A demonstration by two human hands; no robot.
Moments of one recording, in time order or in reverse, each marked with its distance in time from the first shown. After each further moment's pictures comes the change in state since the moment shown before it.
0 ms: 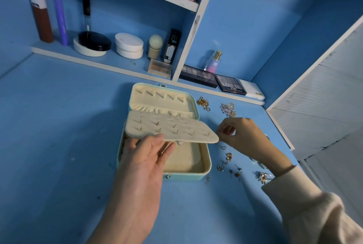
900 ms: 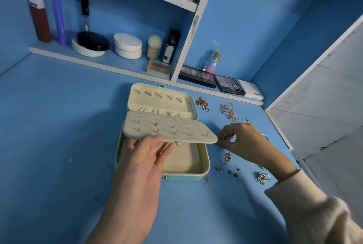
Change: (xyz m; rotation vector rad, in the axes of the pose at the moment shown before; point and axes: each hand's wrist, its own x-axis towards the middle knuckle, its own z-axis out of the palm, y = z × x) left_hand 0.001 -0.002 -0.001 0.006 0.021 0.003; right_hand -0.007 0.004 -0.003 -0.062 -0.104 -0.012
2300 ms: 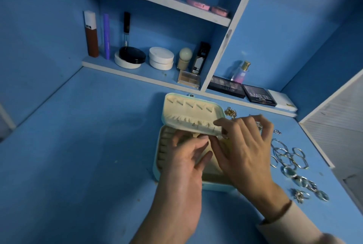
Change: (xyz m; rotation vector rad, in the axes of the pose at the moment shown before) left_hand -0.005 0.017 0.017 -0.076 -0.004 -0.148; right_hand -0.012 -0.092 0.036 -0.209 1.006 -0.530
